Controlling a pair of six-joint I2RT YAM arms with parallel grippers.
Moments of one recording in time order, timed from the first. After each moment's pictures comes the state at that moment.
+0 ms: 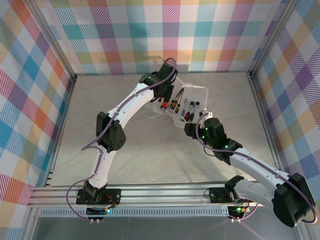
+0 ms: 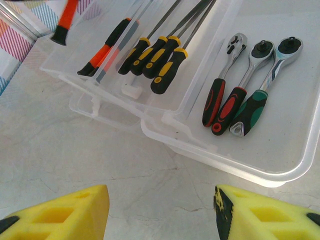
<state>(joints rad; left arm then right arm) -0.63 2.26 2.30 -1.01 -0.29 -0.21 0.60 1.01 0.53 -0.01 0.06 0.51</state>
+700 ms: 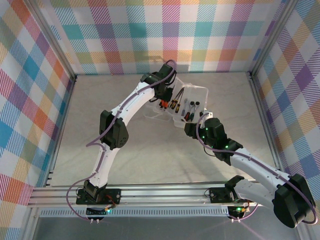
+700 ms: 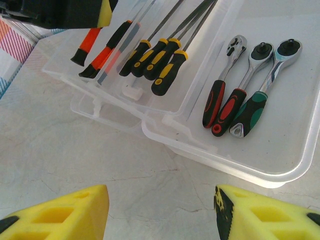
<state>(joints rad) -0.62 2.32 2.36 -1.08 -0.16 -0.20 0.60 1.01 0.53 -0.01 0.06 0.51</state>
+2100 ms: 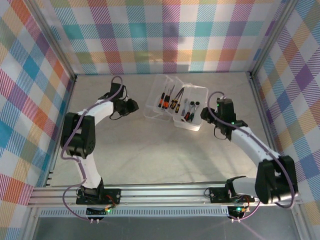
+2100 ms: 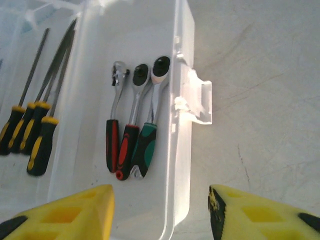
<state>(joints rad) -0.19 1.91 1.29 -0.37 0.34 -0.55 0.21 1.32 0.82 -0.24 -0.06 0.57</state>
